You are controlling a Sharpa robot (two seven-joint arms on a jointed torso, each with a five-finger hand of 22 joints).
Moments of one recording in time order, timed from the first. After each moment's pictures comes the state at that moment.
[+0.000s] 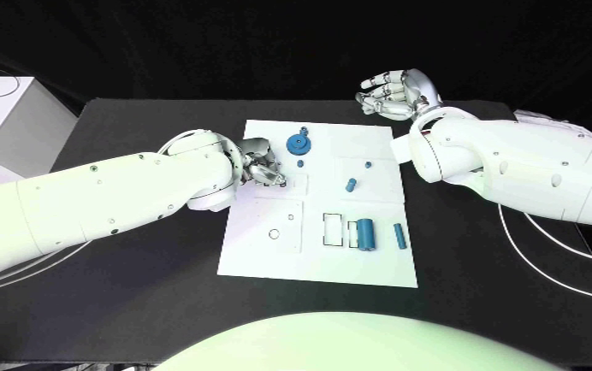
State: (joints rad) left arm 1.21 -0.70 -0.10 1.51 -1.16 -0.07 -0.50; left_hand 0.97 -0.17 0.79 0.12 0.42 0.90 0.05 0.75 0.75 1.22 -0.02 1.20 0.73 1.47 -0.07 1.53 1.31 0.08 1.35 0.03 1.47 1.19; right arm 1.27 -0.75 -0.17 1.38 -0.44 -0.70 0.20; right_hand 1.30 -0.26 0.47 0.17 0.43 0.76 0.20 0.37 0.24 1.07 0.16 0.22 0.11 1.05 0.12 0.16 0.43 0.17 0.96 0.24 0.07 0.31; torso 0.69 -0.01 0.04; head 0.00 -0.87
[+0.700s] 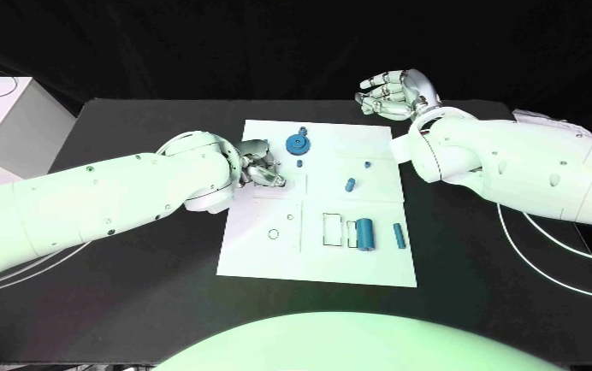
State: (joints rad) left arm 1.21 -0.70 -0.10 1.52 -1.13 -0.06 -0.50; left_hand 0.98 -0.18 0.79 0.12 0.42 0.90 0.05 0.75 0.75 1.22 -0.02 1.19 0.73 1.47 -0.07 1.53 1.31 0.08 1.35 0.03 1.47 1.19; right arm 1.27 -0.75 -0.17 1.38 -0.44 -0.70 0.20; right_hand 1.30 -0.26 0.47 0.17 0.43 0.76 0.20 0.37 0.24 1.07 0.16 0.22 0.11 1.05 0.12 0.16 0.43 0.17 0.96 0.24 0.07 0.31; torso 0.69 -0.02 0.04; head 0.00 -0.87
